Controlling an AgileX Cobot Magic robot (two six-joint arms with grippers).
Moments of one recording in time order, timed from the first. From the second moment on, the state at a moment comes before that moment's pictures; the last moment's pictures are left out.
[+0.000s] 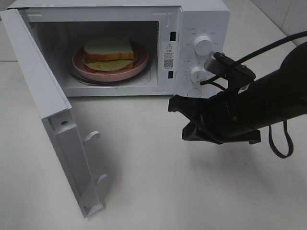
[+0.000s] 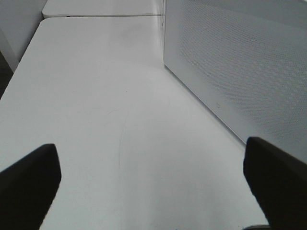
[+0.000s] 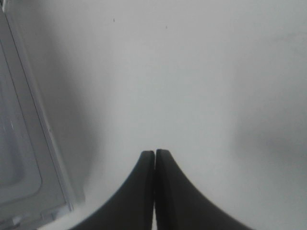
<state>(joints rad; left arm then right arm) 0.02 0.00 -0.50 -0.05 1.04 0.04 0.55 1.52 -0.69 0.68 0.21 0.02</state>
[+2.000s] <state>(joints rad) 0.02 0.00 -0.50 -0.05 1.04 0.04 0.55 1.52 -0.98 0.02 0.76 -1.18</state>
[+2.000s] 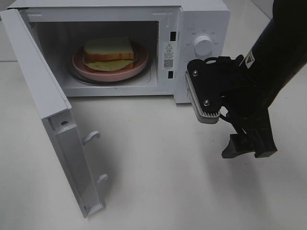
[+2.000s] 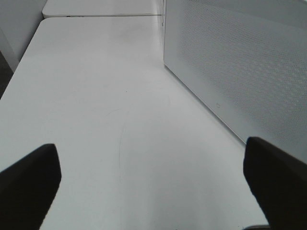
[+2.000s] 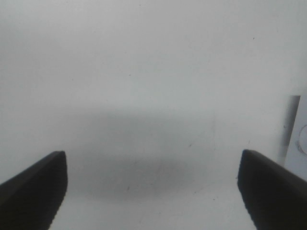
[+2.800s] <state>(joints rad) 0.02 0.00 -0.50 -0.05 1.04 0.04 0.56 1.65 -1.18 -0.07 0.73 -1.18</state>
